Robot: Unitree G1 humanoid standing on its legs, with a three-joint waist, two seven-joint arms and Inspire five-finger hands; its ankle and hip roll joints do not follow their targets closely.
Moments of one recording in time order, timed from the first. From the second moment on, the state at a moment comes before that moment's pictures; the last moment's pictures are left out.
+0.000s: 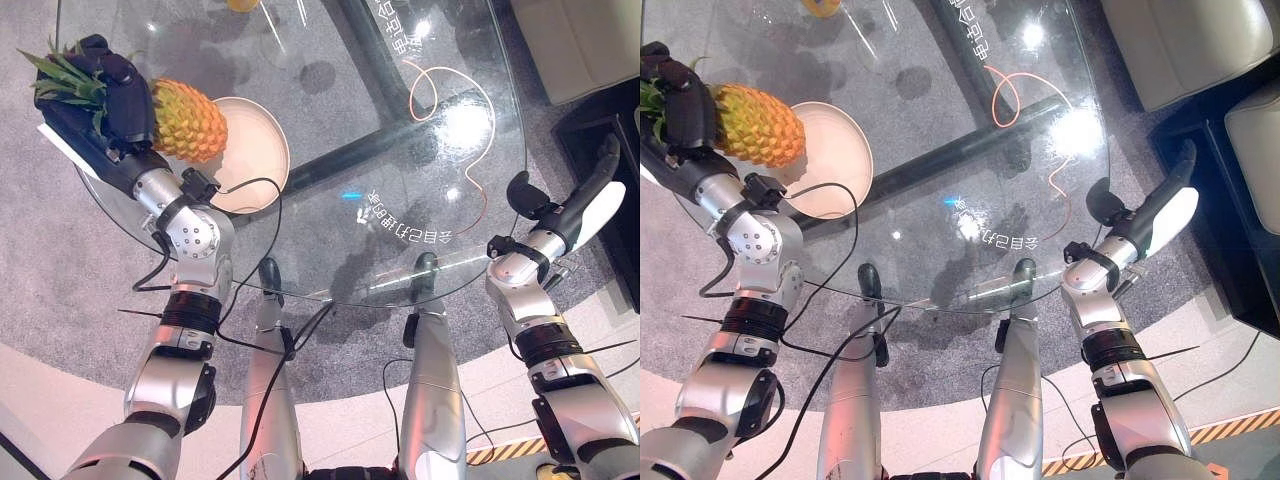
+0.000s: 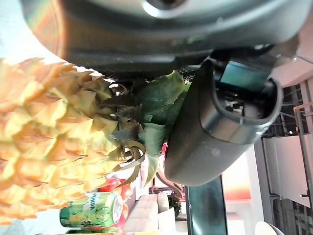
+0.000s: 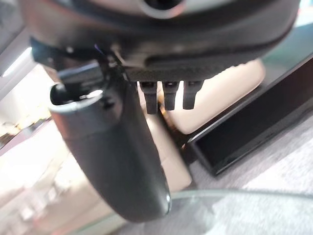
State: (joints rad) left arm -0.84 0.38 -0.07 0.55 -0.35 -0.73 0.86; right arm -0.69 -0.51 0.17 0.71 0.23 -0.15 -1.03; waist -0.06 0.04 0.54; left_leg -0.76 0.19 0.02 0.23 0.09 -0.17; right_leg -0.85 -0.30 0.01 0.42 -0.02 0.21
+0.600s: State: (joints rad) left arm -0.96 0.45 -0.19 0.72 -0.34 -0.73 0.88; right arm -0.78 -0.52 0.10 1.20 0.44 -0.19 -0.98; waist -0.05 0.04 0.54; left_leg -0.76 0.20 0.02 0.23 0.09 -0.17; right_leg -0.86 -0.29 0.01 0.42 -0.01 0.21
